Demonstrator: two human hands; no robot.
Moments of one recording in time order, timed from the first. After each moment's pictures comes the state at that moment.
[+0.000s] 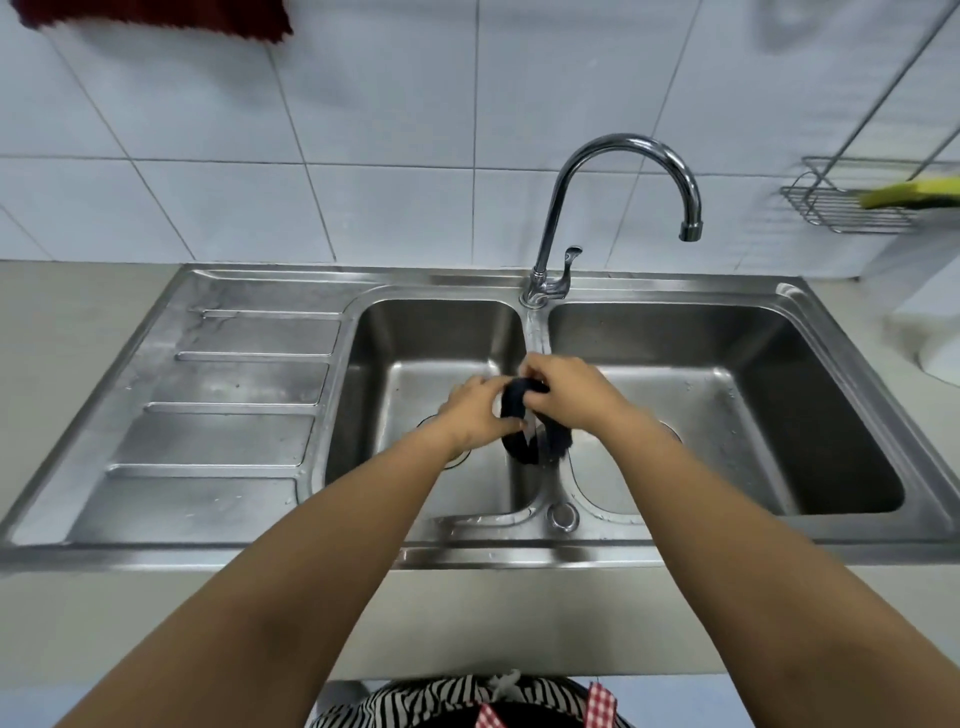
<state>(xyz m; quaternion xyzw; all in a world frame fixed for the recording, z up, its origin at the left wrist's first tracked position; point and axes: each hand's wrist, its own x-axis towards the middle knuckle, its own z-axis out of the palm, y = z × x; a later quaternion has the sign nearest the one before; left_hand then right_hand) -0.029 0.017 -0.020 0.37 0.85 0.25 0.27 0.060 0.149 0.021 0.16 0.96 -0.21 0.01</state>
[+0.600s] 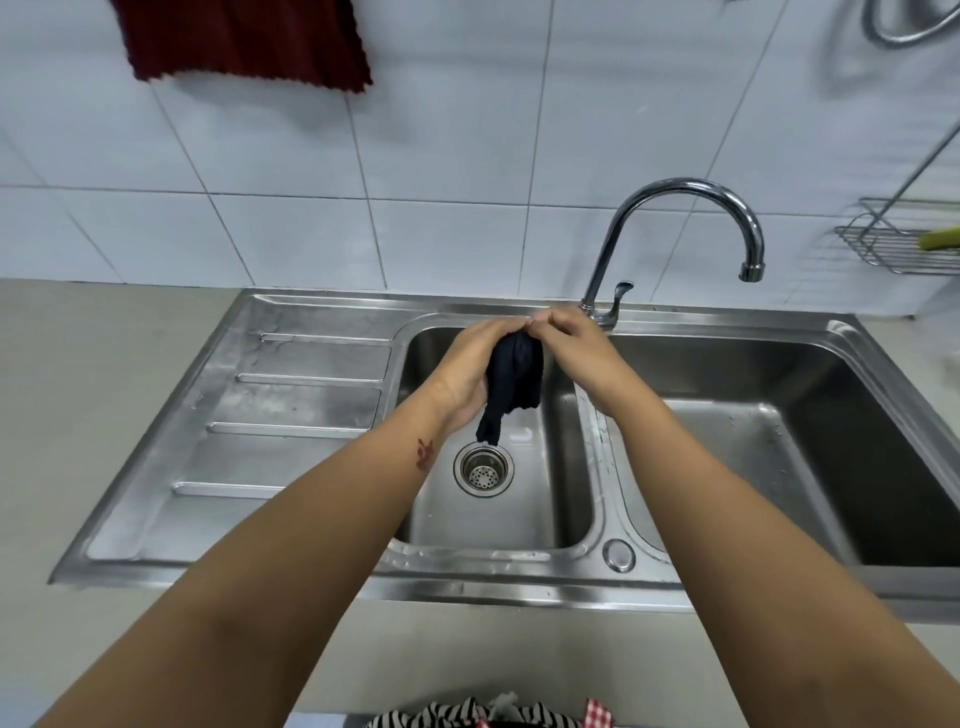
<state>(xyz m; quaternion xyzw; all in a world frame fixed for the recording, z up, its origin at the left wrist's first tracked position) -0.082 -0.013 0.066 0.13 0.57 0.72 0.38 -0.011 0.113 0.076 0.19 0.79 -0.57 -0.15</state>
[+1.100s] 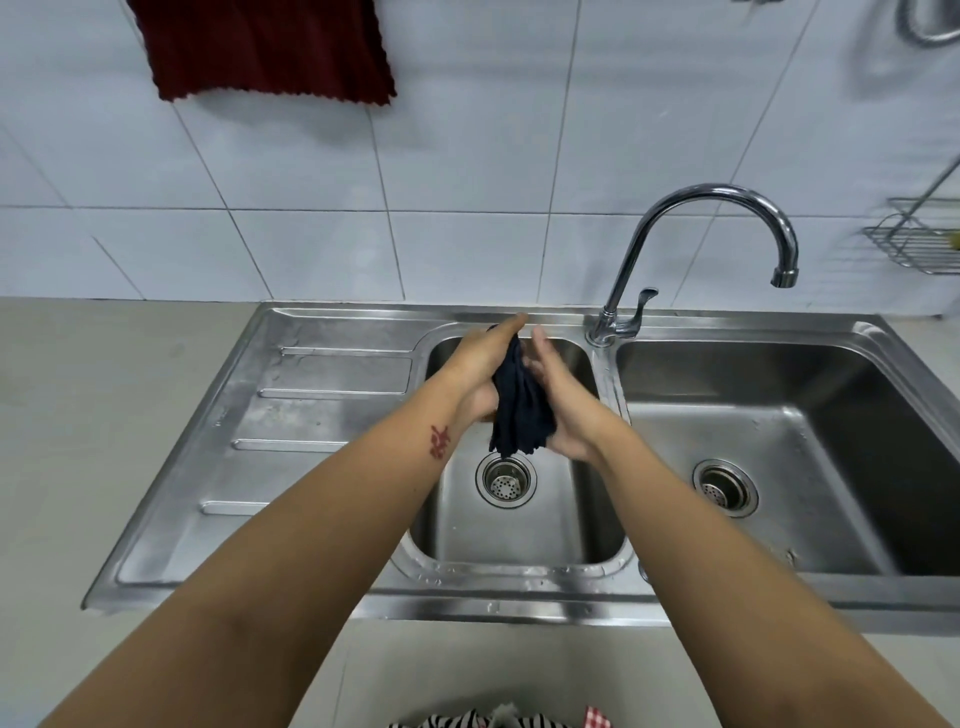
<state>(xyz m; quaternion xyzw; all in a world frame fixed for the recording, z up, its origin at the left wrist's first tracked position) -0.112 -0.016 0.080 -0.01 0.58 0.69 0.42 -0.024 0.058 0.052 0.20 0.52 -0.83 0.06</state>
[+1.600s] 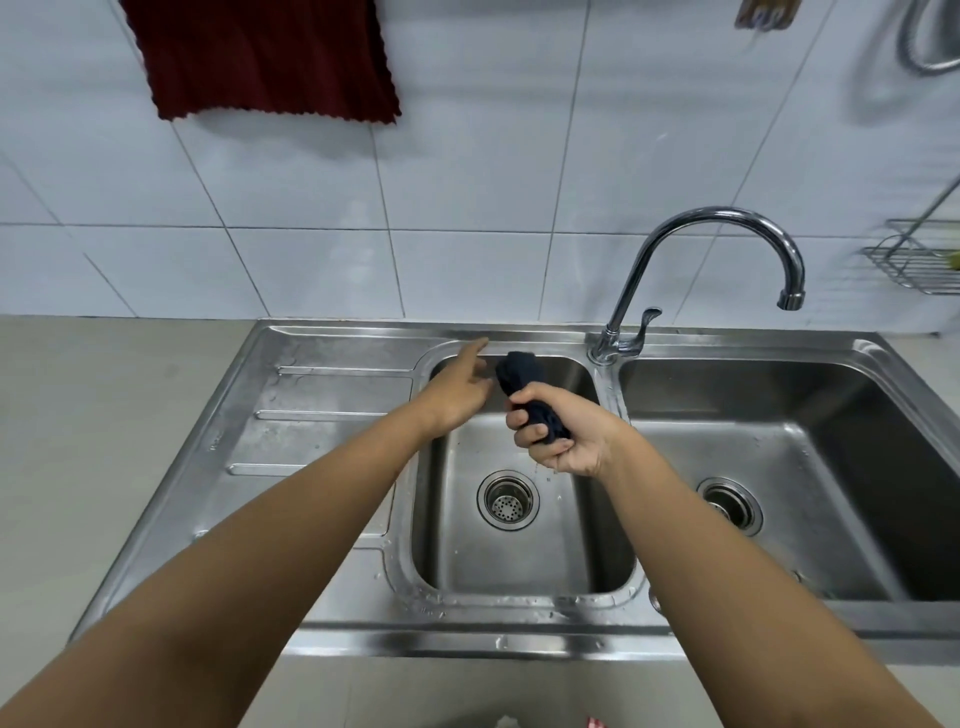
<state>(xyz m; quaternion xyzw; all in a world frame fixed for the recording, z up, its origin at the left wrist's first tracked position) -0.164 -0.046 0.038 0.34 0.81 0.40 0.26 -0.040 0.074 0.049 0.24 0.39 -0.86 0.20</state>
